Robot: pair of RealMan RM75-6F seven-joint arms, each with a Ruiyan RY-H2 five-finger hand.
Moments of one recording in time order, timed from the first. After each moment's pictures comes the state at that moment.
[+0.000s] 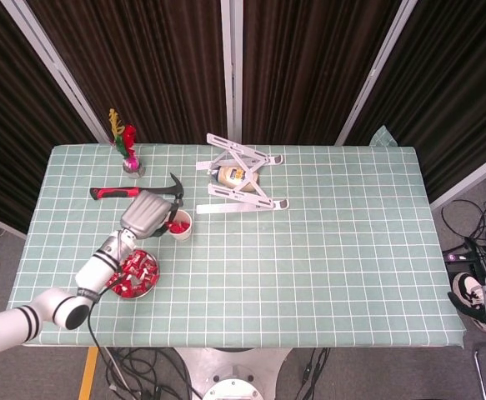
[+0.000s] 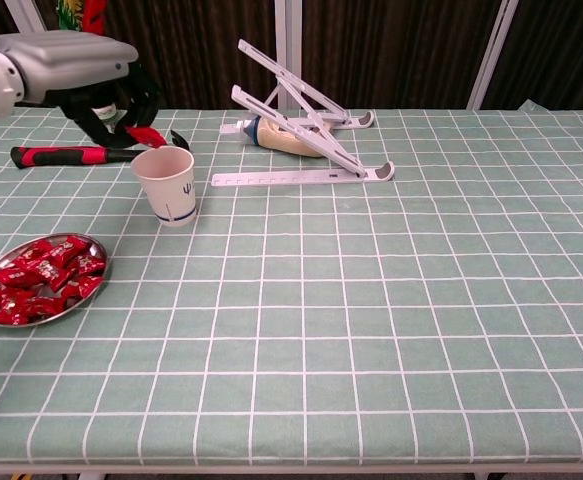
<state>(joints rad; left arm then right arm) -0.81 -1.44 -0.20 -1.35 1.26 0.83 0.25 0.04 -1.01 0.08 -1.61 -1.49 1.52 0.03</state>
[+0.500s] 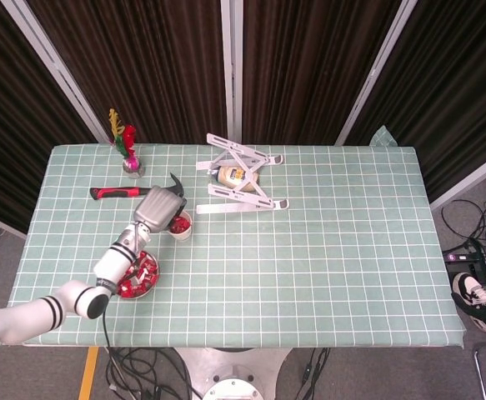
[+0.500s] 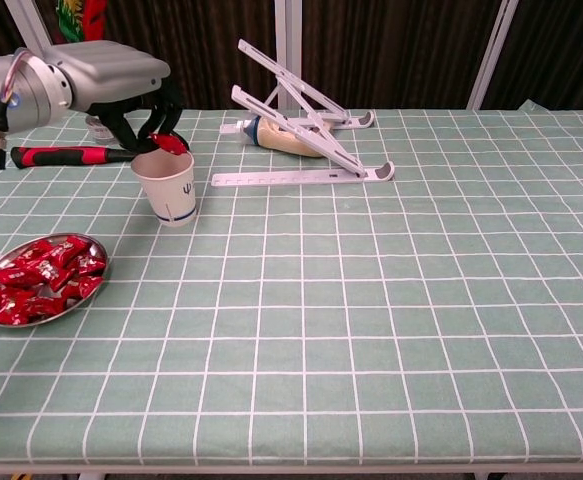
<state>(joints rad) -0.89 -1.53 -0.20 -1.25 1.15 0.80 0.41 0.04 -1.01 0.08 -1.60 -1.48 1.52 0.04</state>
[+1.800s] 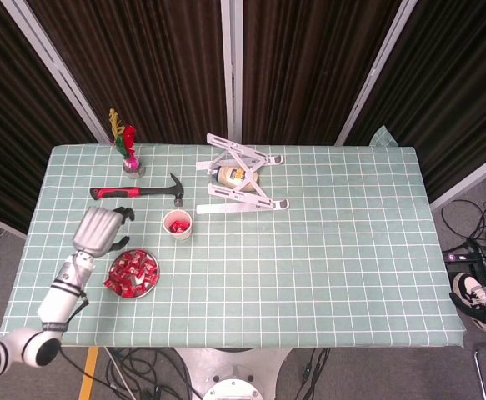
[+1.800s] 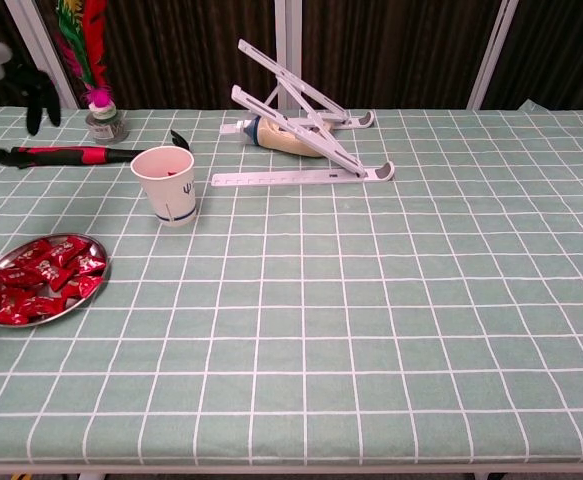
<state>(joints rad) -0.60 -1.36 -0.05 -1.46 1.24 1.17 0.29 0.04 -1.02 0.08 -1.60 -1.50 1.52 0.05</state>
